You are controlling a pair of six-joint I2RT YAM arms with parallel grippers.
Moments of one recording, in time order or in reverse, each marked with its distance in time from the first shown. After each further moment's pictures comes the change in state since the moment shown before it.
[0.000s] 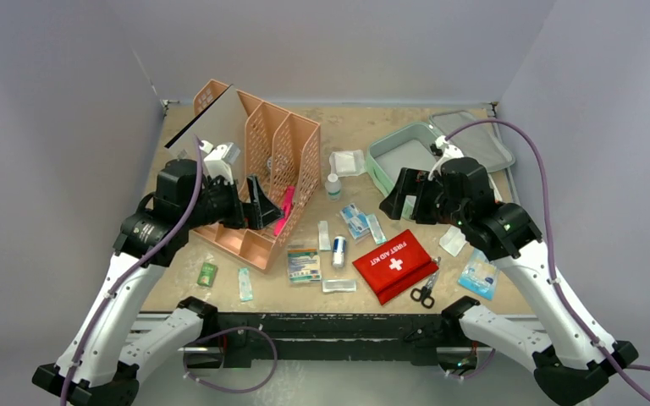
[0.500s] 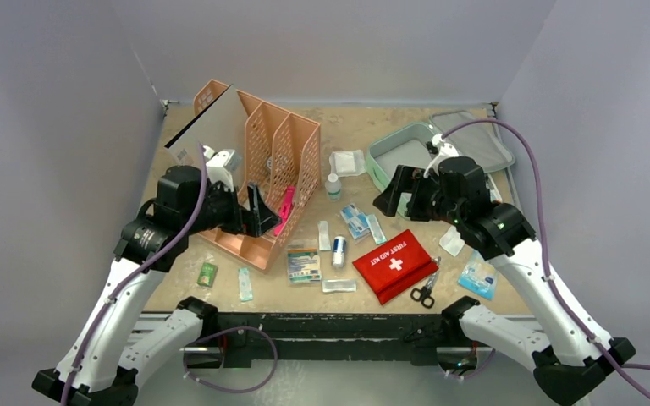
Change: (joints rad) left arm 0.000 -0.027 -0.037 -0.002 -0.015 0.079; right arm 0.000 0.001 -0.034 0.082 -0.034 0.019
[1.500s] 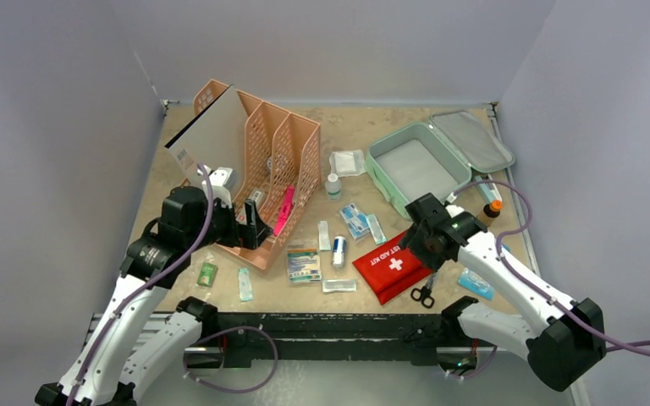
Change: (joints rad) left arm 0.002 -0.130 -0.205 0.040 -0.155 0.064; right arm 0.001 0.113 -0.357 -0.176 0.291 0.562
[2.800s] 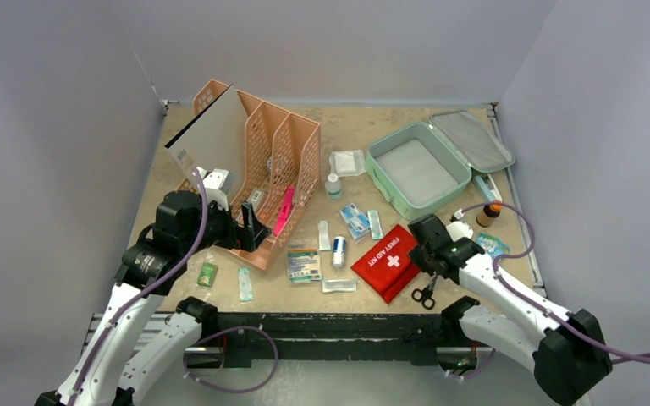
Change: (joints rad) left arm 0.000 -0.042 -0.007 0.011 0.000 0.013; right arm 0.000 -0.097 -0.304 0.294 0.109 0.140
